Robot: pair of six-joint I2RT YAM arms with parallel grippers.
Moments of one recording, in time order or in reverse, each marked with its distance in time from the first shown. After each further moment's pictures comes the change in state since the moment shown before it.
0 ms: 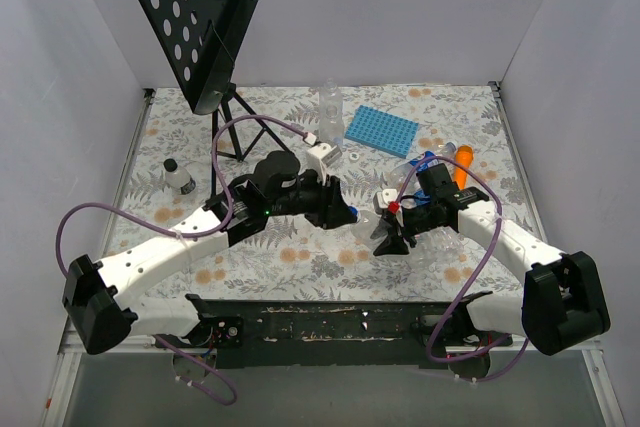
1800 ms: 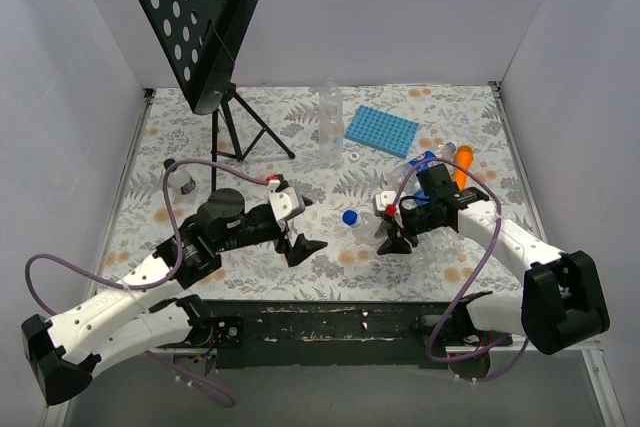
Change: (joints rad) left arm 0.008 -0.420 -0.280 0.053 -0.034 0.438; right arm 0.001 0.003 -0.001 0.000 0.077 -0.021
